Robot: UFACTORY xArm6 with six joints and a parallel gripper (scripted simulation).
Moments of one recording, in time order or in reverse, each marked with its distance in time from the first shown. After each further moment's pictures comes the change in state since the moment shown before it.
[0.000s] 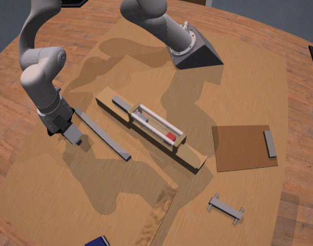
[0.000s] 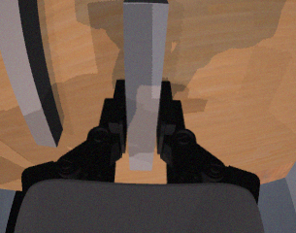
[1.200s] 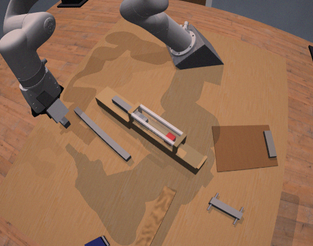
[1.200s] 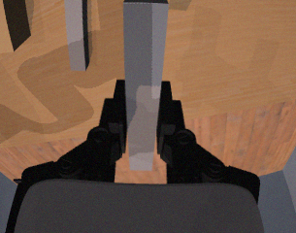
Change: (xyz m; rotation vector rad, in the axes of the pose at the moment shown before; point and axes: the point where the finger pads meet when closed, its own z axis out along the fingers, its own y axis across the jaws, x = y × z) arm 0.000 0.000 -0.115 -0.002 0.001 0.000
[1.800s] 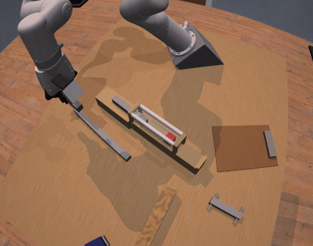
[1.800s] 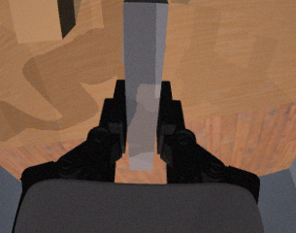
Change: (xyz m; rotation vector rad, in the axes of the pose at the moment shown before) arm -0.005 -0.062 -0.006 0.014 -0.006 0.014
